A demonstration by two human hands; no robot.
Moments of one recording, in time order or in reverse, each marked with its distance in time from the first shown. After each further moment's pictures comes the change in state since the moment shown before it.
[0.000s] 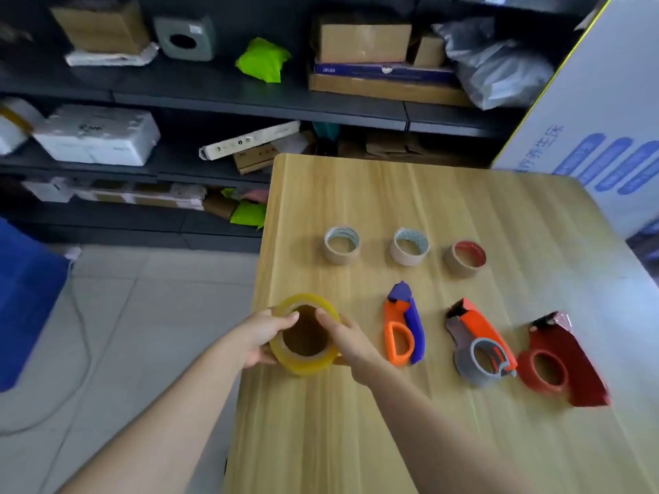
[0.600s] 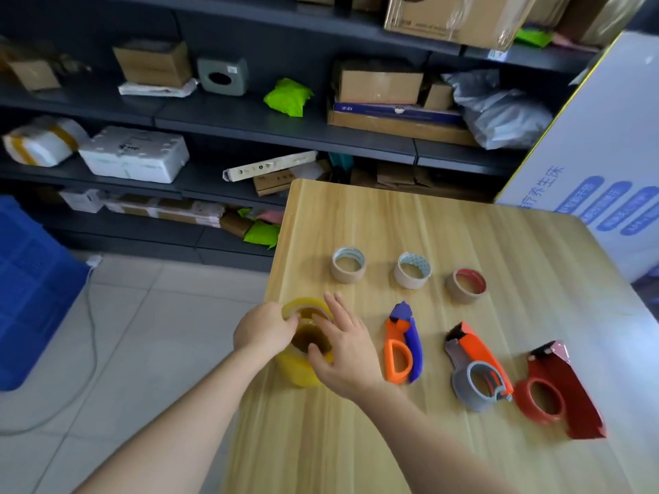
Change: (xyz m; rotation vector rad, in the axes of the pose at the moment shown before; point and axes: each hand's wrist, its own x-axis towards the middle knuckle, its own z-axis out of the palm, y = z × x) left_hand -0.022 0.005 0.009 0.927 0.630 0.349; right_hand -0.033 0.001 0.003 -0.984 0.232 -0.900
